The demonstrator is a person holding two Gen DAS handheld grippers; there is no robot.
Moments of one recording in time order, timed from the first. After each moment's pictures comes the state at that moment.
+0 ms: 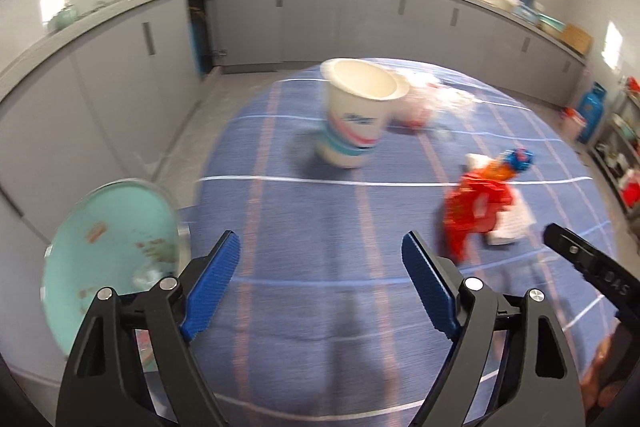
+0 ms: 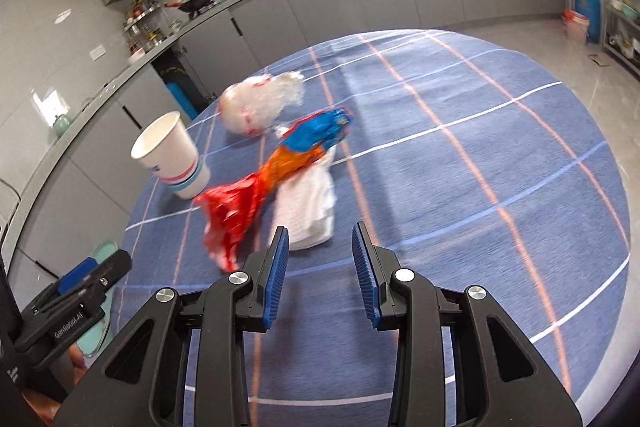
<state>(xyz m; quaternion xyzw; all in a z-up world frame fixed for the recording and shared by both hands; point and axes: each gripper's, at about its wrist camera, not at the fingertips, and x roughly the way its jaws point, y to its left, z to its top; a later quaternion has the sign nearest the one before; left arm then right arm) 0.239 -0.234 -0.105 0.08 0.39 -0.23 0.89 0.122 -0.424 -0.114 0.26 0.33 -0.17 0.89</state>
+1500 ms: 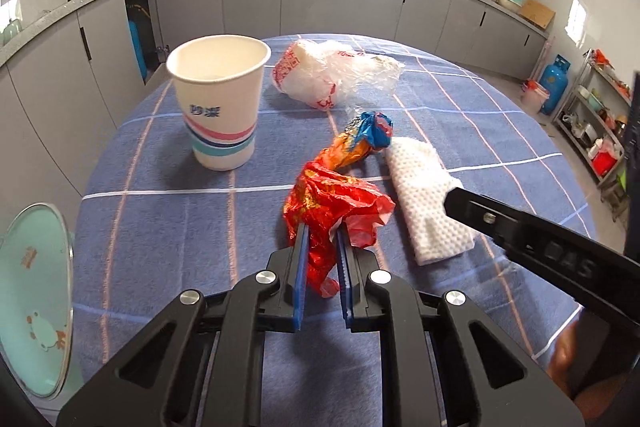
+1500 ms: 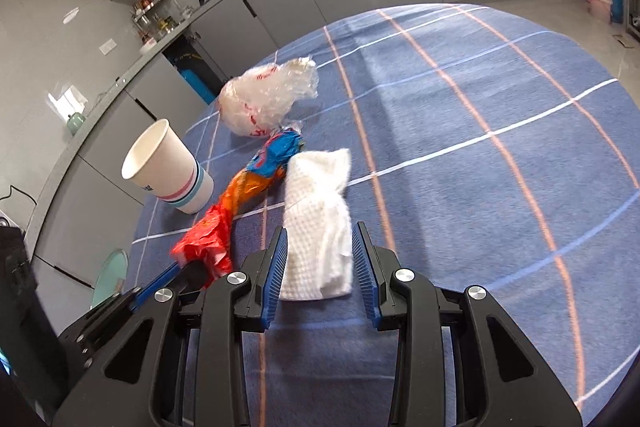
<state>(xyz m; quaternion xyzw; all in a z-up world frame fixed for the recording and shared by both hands) 0.237 -0.305 -0.131 0.09 0.41 -0.30 0.86 0.169 -0.452 -0.128 0.30 0.36 -0.11 0.88</state>
